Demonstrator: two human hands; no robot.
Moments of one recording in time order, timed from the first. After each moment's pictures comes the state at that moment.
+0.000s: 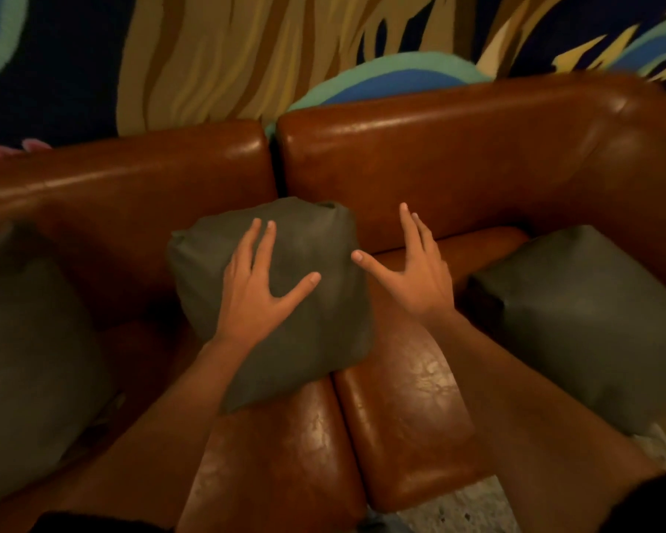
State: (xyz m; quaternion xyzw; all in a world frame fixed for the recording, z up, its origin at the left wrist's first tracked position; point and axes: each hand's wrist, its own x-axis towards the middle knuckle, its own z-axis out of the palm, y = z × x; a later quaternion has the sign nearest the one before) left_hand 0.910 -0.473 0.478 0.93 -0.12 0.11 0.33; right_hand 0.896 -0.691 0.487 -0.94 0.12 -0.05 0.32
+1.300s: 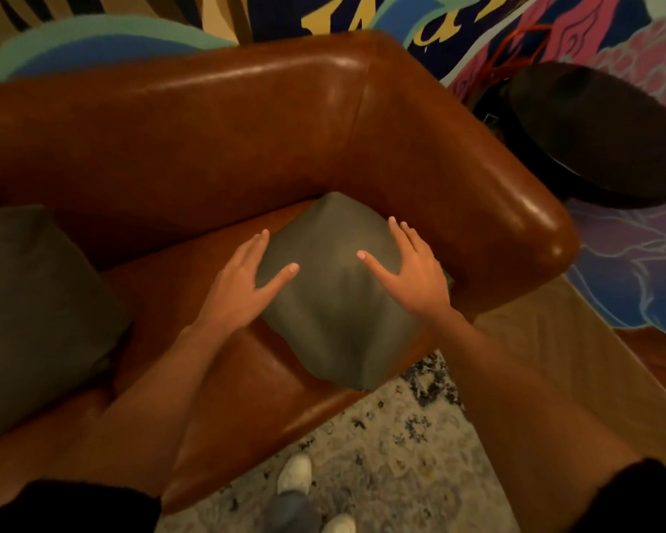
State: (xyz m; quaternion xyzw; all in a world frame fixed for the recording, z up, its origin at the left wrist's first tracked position) left_hand 0.827 -0.889 0.467 0.91 -0.19 -0.11 0.35; right_hand 0.751 -1.127 0.486 -0.95 0.20 -0.01 0.24
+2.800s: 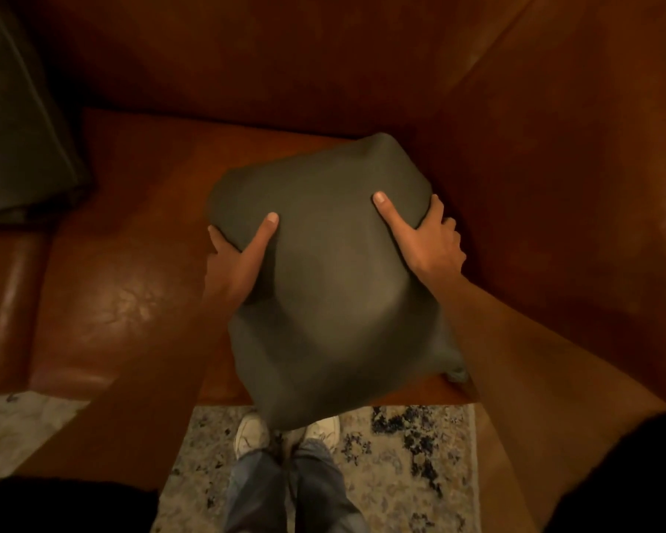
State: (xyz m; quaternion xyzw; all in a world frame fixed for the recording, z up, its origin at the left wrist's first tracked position) left_hand 0.838 -0.996 0.327 0.72 0.42 -0.15 0.53; right_hand 0.901 -1.219 0.361 -0.92 0.22 0.19 0.27
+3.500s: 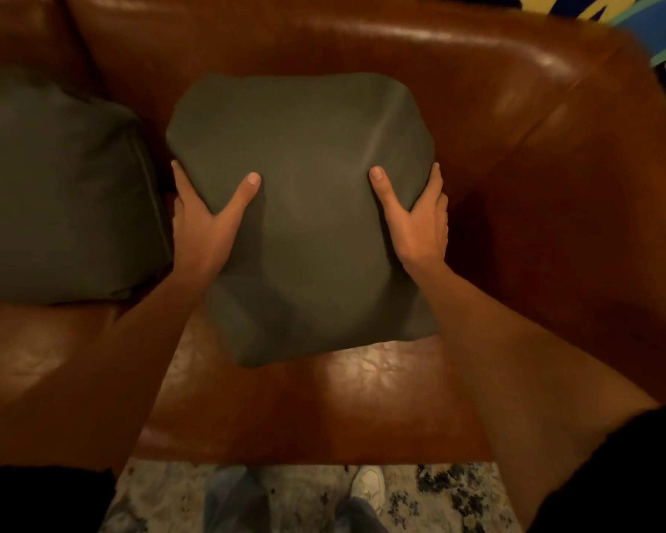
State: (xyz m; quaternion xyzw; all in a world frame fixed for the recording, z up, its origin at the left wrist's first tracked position) left_hand 0.916 -0.861 0.433 0.82 0.29 0.10 0.49; right_hand 0.960 -1.088 0.437 -0.88 0.16 0.02 0.44
